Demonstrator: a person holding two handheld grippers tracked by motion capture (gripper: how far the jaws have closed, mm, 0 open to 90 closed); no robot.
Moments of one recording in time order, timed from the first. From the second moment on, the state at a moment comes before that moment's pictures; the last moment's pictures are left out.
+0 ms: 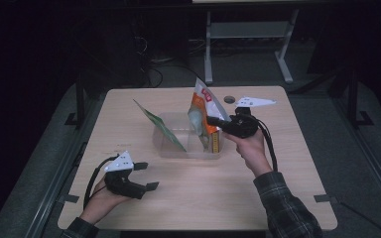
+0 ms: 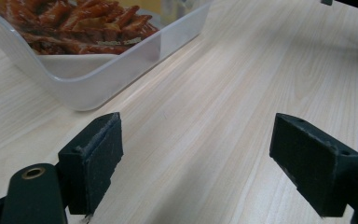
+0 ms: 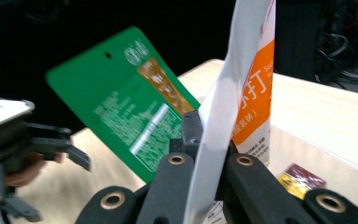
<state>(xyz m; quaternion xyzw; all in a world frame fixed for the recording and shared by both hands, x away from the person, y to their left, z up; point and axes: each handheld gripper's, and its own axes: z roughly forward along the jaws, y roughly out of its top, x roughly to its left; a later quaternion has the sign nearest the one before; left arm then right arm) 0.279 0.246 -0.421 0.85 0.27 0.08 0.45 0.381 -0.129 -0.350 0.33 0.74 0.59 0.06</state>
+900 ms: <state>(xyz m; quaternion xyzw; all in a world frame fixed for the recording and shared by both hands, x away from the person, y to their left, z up) 0.280 0.238 -0.427 0.86 0.25 0.07 0.44 0.353 -0.146 -0.352 0.33 0.78 0.52 0.13</state>
